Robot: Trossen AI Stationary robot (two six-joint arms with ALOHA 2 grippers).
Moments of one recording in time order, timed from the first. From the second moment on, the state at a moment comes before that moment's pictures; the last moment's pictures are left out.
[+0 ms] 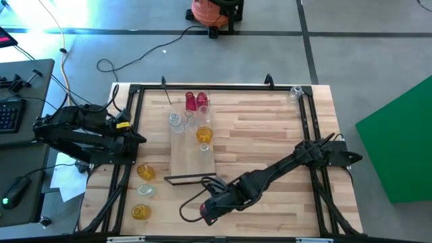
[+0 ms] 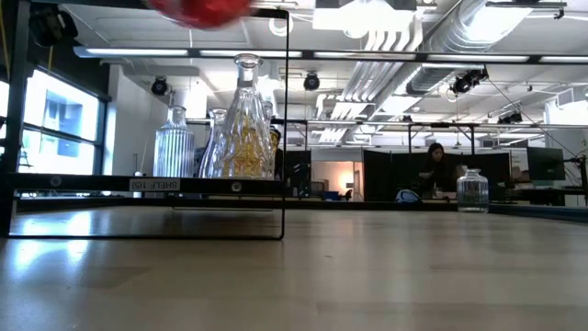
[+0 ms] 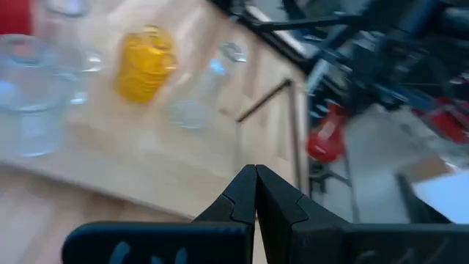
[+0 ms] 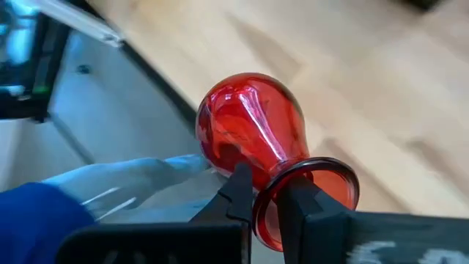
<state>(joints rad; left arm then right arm) -0.07 0.36 0.84 -0.96 0.08 -0.63 0.51 2.23 2.30 -1.12 0.03 1.41</state>
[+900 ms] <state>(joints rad) -0.30 0.87 1.15 -0.34 0.16 -0.54 0.42 2.18 2.36 -1.26 -0.09 0.98</state>
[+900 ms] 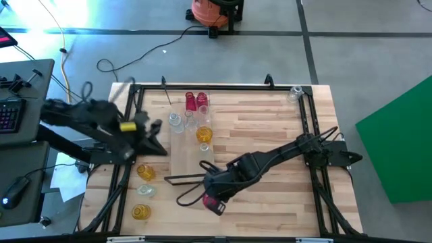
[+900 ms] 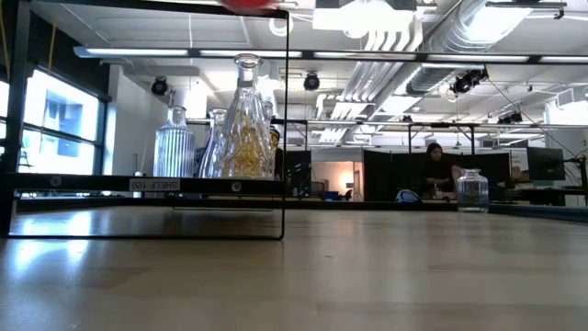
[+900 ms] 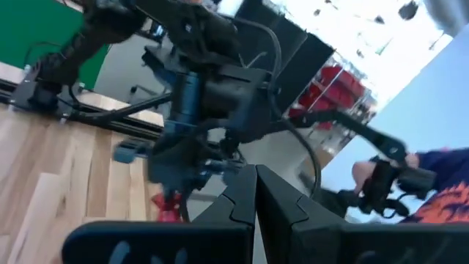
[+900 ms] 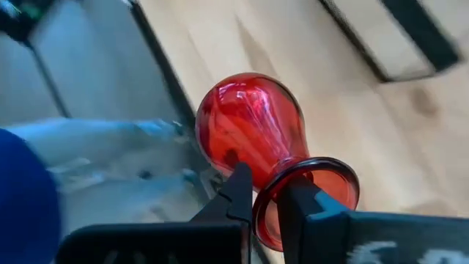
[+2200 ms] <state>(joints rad) -1.01 1.62 1.48 -0.98 -0.84 -1.30 0.40 2.14 2.18 -1.22 -0.16 0.57</state>
